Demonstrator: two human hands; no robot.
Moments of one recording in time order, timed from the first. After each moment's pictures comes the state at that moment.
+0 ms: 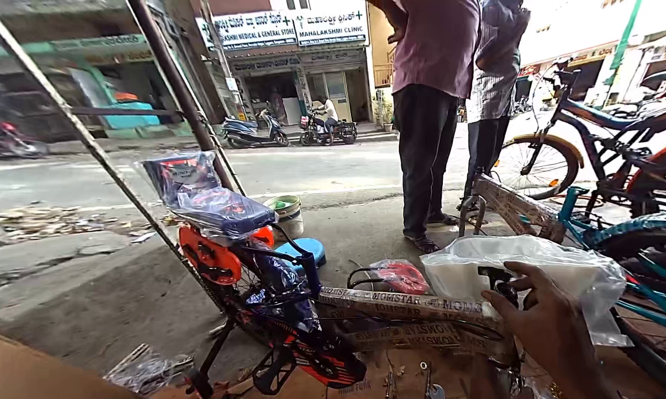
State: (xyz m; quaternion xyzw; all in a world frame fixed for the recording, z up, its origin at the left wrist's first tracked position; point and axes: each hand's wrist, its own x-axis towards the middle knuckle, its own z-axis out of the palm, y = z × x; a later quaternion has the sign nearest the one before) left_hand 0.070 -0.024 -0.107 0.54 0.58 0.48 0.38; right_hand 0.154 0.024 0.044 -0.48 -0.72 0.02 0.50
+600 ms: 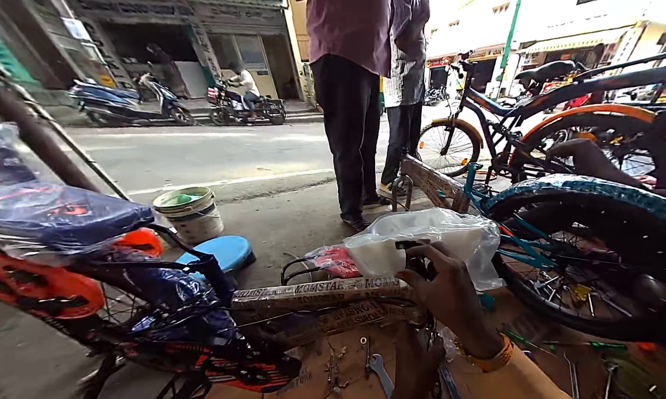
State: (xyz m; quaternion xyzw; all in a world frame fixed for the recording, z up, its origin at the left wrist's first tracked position) left_hand 0.075 -0.031 -0.107 0.50 0.58 0.49 0.42; right_hand 0.159 0.021 0.042 -0.48 -0.73 0.09 0.47
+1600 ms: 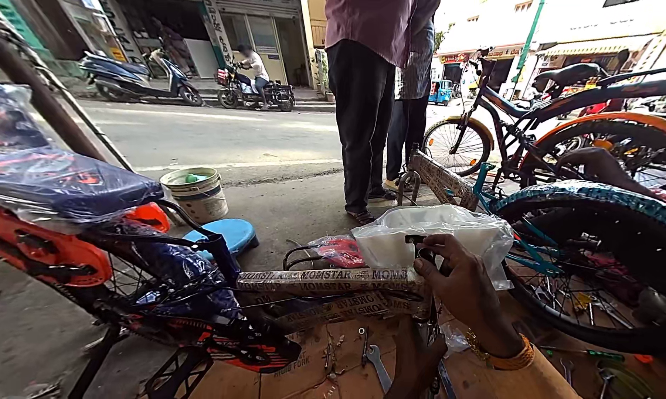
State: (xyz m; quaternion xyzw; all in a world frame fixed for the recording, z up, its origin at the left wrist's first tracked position) left_hand 0.076 -0.027 -0.114 0.51 0.57 0.50 0.41; right_hand 0.167 0.014 0.054 -0.50 -0.74 0.12 0.44
